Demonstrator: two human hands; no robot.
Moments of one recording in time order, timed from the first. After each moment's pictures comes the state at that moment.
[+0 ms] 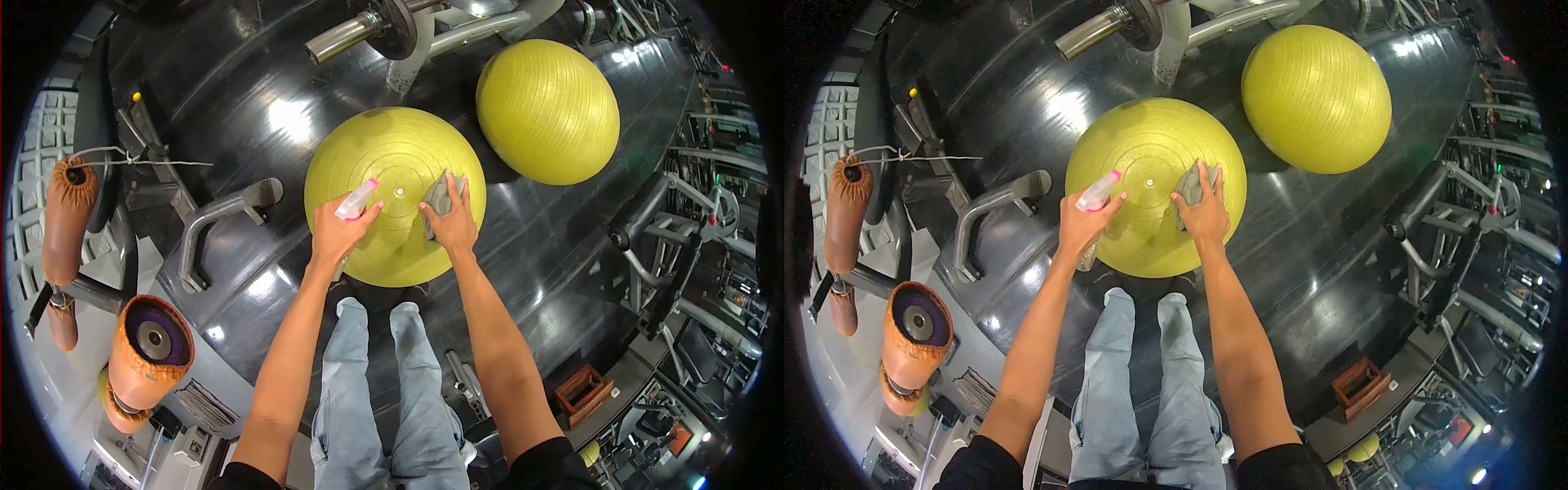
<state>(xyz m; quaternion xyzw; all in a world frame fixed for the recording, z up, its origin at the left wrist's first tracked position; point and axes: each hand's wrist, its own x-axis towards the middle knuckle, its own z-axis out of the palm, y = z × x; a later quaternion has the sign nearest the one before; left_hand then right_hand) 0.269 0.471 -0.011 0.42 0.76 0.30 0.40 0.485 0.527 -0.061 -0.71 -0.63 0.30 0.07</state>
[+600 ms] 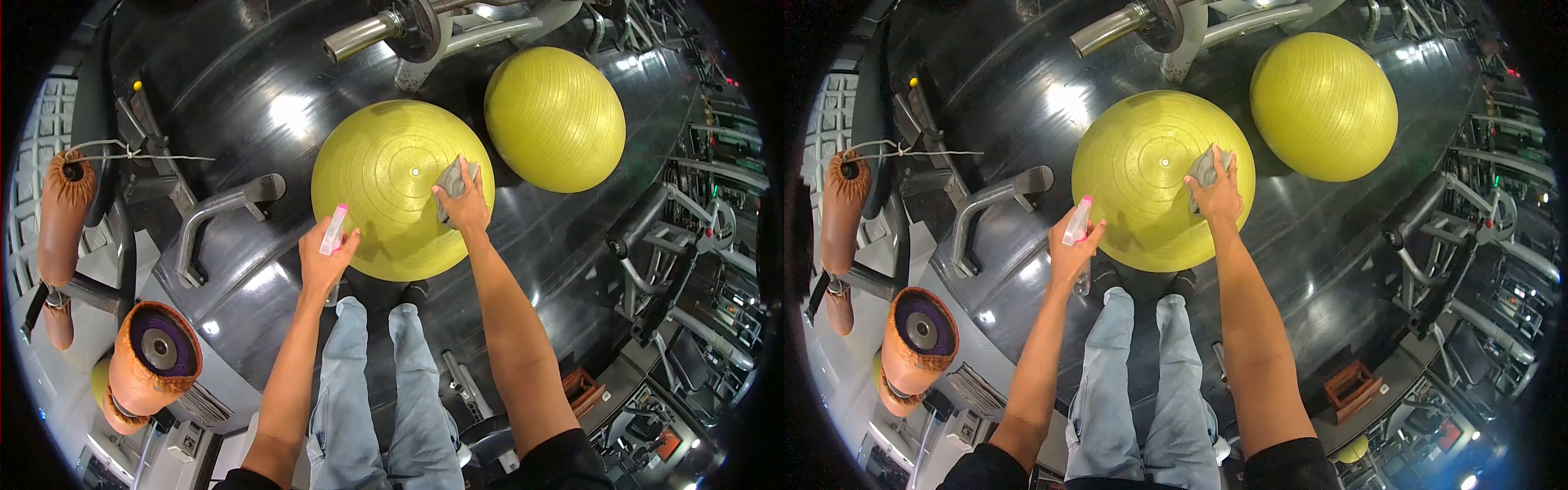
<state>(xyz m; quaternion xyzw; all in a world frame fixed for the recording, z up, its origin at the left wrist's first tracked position) 0.246 0.415 -0.038 0.34 0.77 0.38 0.38 0.476 0.574 -0.071 -0.73 -0.62 0.29 -0.01</state>
